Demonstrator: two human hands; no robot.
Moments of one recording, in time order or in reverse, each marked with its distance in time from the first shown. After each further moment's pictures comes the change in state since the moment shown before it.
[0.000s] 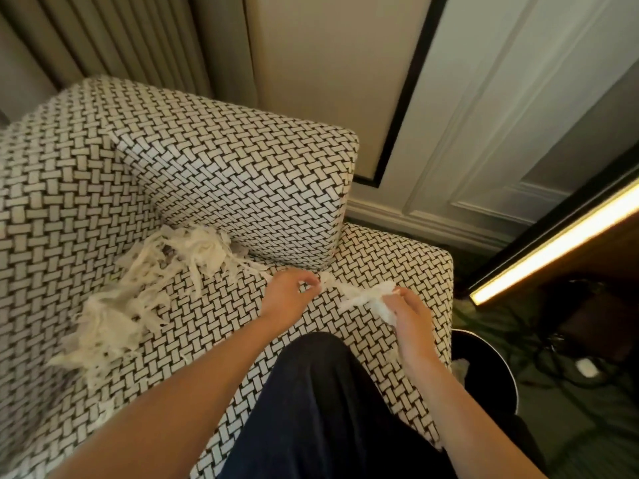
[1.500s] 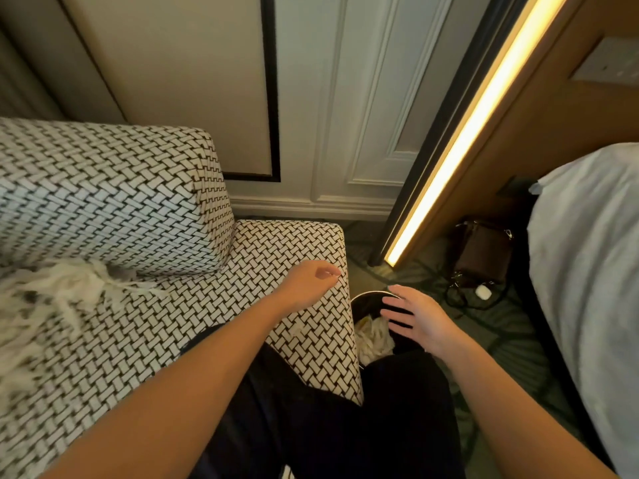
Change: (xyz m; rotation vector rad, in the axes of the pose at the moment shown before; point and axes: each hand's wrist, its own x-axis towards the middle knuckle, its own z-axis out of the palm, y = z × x) left_hand -0.025 0.163 0.098 -0.043 -0.560 0.187; right_hand -0.011 0.026 -0.204 0.191 0.079 0.383
